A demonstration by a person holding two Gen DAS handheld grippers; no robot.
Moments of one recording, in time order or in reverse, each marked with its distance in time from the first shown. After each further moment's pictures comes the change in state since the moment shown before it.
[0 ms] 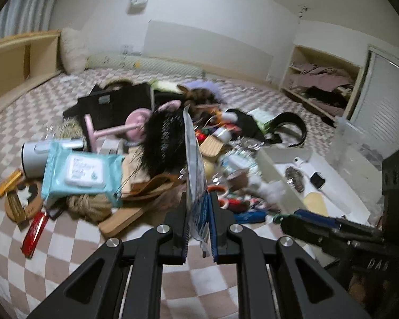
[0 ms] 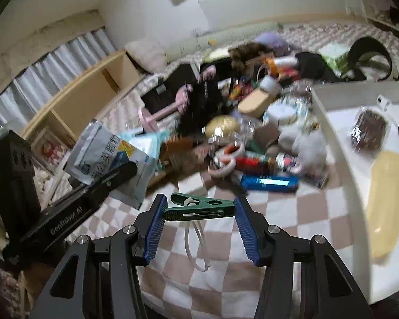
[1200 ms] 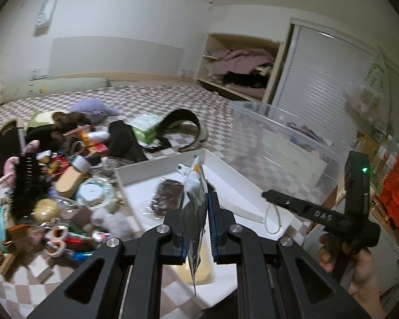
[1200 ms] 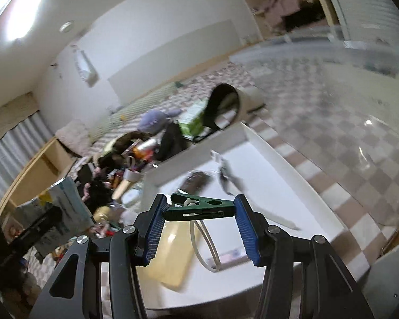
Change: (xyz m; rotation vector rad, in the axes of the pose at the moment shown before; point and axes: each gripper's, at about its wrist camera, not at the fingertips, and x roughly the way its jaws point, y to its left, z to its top) left arm 0.029 -0.209 0.026 0.206 0.033 -0.350; right arm -0.161 -0.198 0.011 0.284 -0.275 -0.312
